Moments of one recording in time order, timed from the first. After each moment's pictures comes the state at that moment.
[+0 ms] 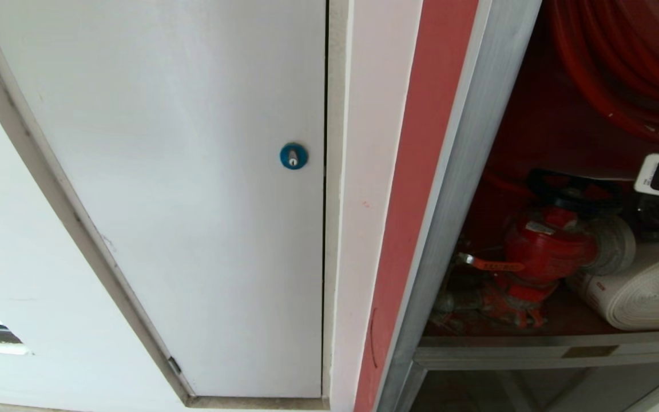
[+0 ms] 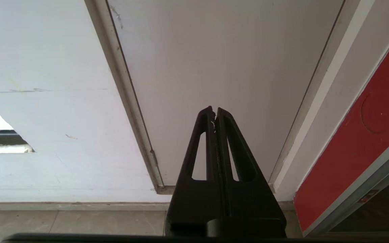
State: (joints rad) left arm 0.01 0.00 0.00 0.00 -0.03 0.02; right arm -0.21 1.33 -1.04 -0.08 -0.24 -1.47
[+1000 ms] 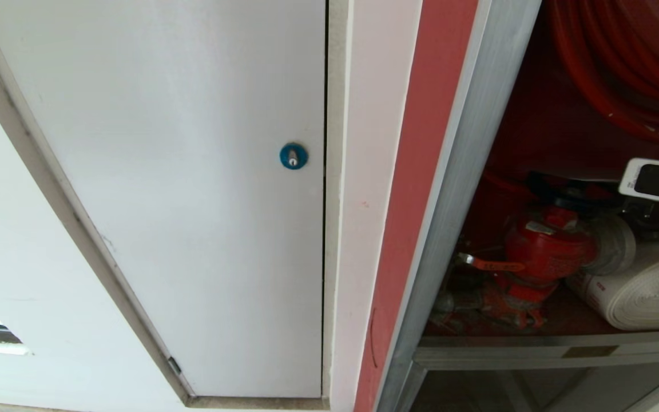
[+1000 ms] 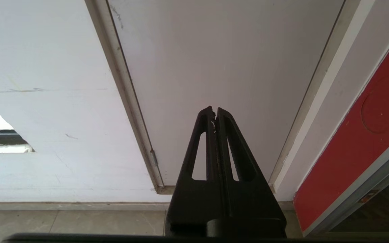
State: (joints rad) left arm 0.01 0.00 0.00 0.00 -0.03 0.02; right arm -0.22 1.38 -1.02 -0.17 -0.17 -1.50
